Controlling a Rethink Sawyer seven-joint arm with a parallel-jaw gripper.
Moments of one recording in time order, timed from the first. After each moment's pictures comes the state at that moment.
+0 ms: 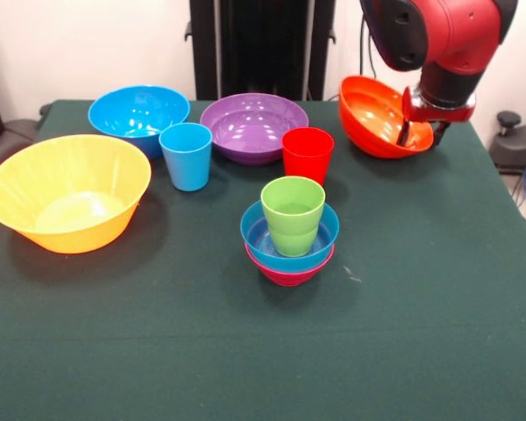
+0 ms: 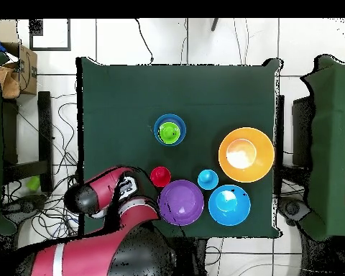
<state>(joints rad) 0.06 -0.41 0.21 1.78 -0.38 0.50 2.26</state>
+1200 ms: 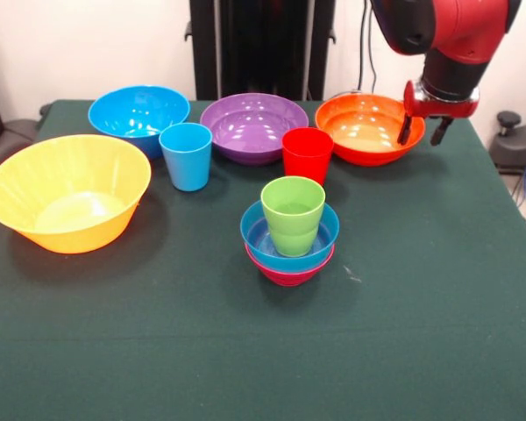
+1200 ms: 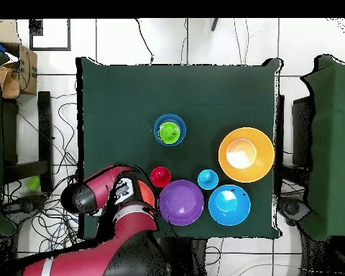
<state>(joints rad) 0.08 -0.47 0.19 1.78 -0.38 0.50 2.26</state>
